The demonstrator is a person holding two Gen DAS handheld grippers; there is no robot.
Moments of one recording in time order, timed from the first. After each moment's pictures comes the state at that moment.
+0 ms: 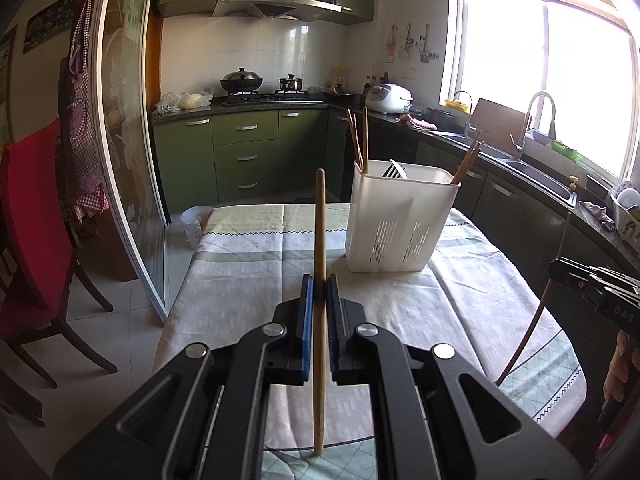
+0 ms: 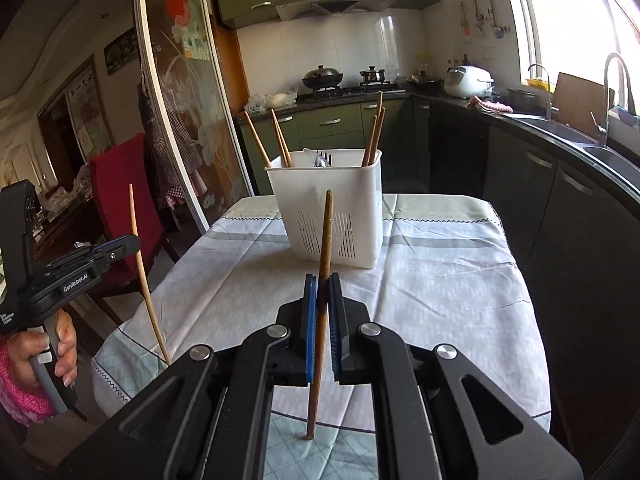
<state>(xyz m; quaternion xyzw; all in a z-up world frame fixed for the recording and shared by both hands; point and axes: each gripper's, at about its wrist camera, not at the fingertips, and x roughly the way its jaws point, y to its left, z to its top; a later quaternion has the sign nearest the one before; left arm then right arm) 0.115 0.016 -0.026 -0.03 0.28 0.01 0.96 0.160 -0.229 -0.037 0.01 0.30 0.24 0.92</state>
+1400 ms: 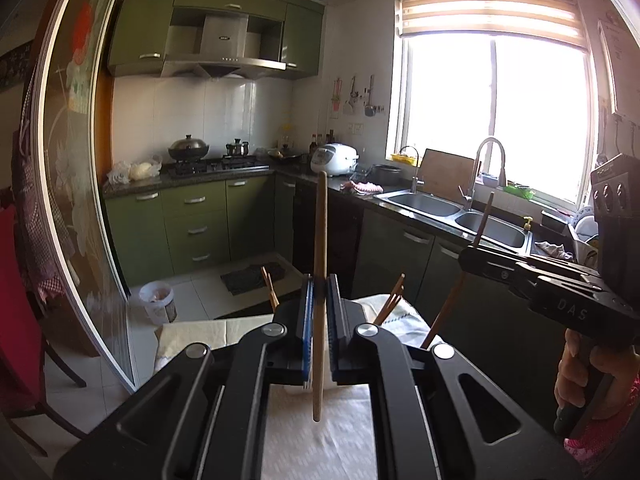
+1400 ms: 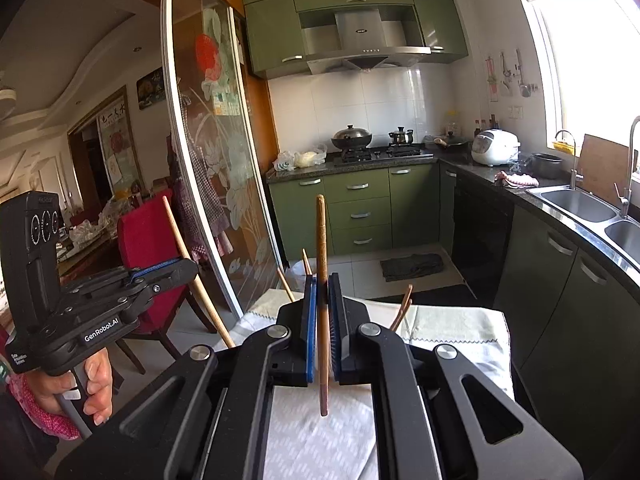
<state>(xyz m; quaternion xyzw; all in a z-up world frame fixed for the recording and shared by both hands) 0.181 -0.039 0.113 -0.01 0.18 -0.08 0.98 0.225 -0.215 0.113 0.03 0.20 0.29 0.93</state>
